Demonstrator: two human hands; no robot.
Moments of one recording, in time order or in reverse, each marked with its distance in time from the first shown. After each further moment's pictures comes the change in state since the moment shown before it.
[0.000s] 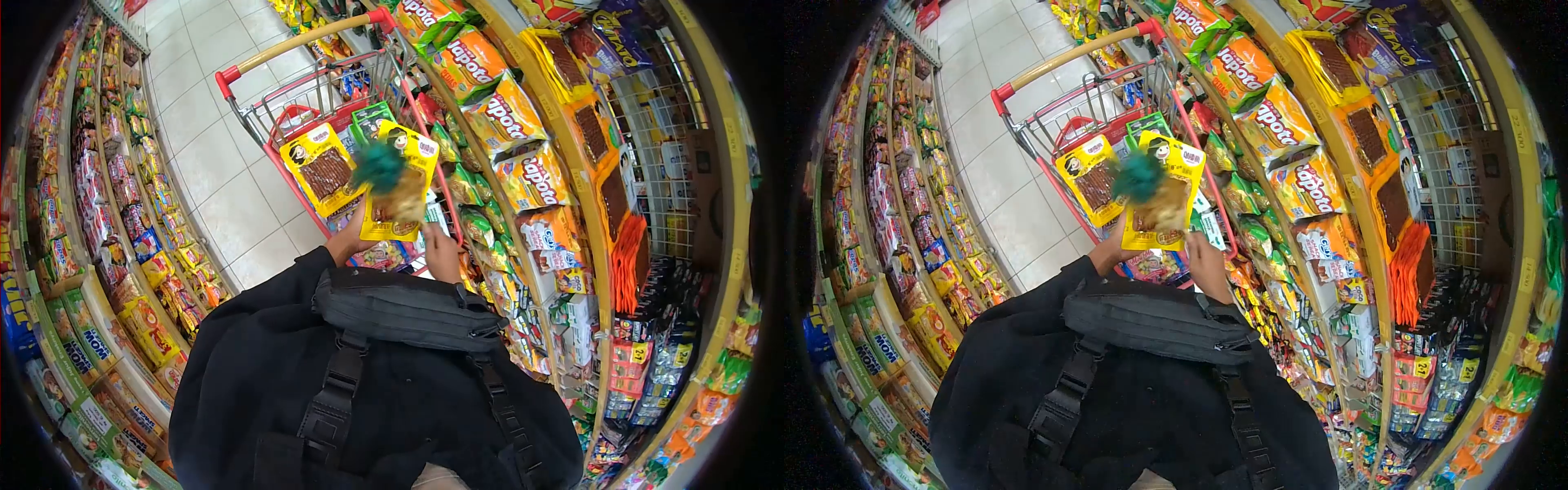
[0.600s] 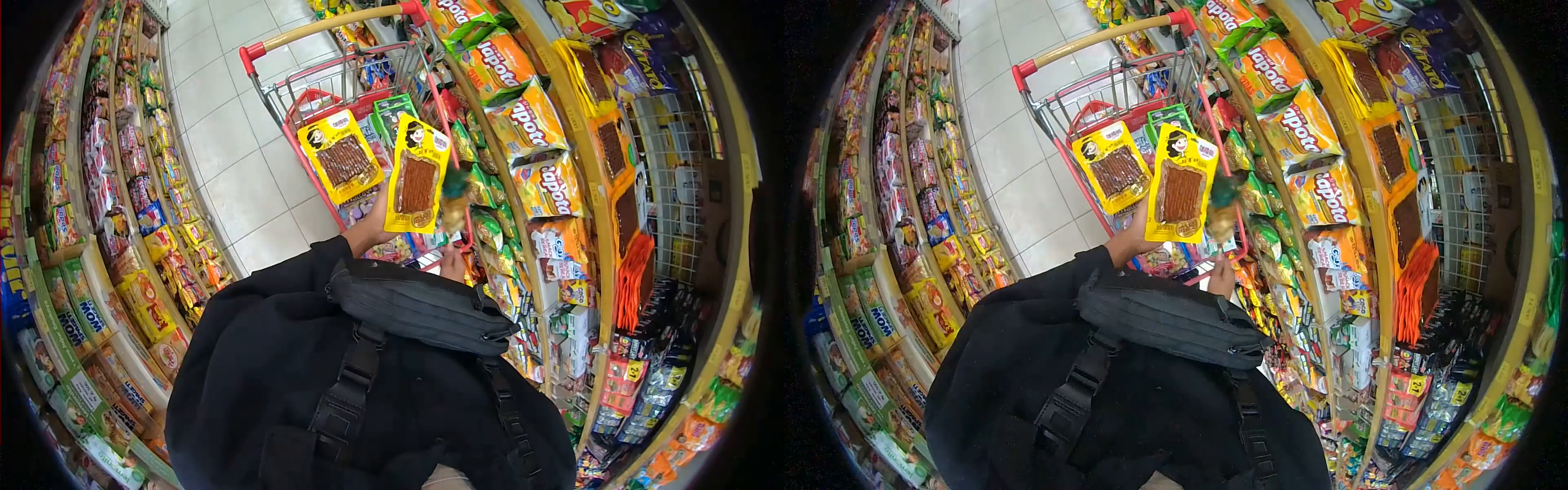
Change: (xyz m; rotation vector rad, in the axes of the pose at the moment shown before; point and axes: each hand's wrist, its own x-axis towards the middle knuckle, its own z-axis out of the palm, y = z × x) left_hand 0.015 -0.015 0.056 0.119 0.378 0.191; right_hand -0.046 0.103 0.049 0.207 0.197 0.252
